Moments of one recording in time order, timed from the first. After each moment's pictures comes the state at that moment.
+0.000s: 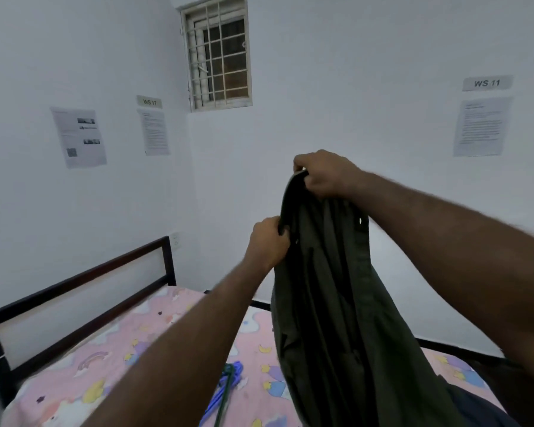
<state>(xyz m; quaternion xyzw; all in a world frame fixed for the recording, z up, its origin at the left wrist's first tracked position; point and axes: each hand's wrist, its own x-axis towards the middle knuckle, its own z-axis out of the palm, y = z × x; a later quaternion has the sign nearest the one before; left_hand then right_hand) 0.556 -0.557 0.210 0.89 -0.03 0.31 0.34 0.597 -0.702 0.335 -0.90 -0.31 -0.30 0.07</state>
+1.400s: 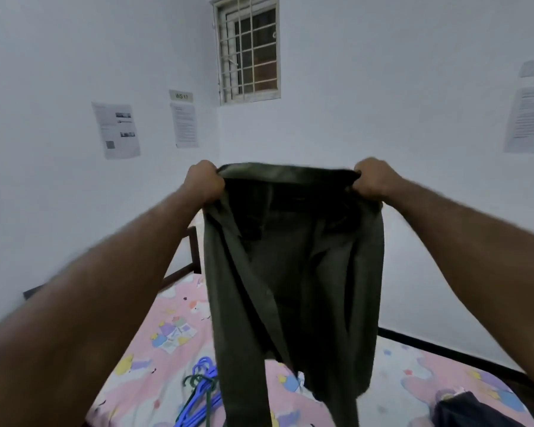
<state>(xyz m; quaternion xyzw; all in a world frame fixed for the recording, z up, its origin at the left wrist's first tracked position) 0.535 -0.444 0.311 0.90 0.20 0.32 0.21 0.648 -0.742 0.315 -0.94 -0.18 -0.23 0.20</state>
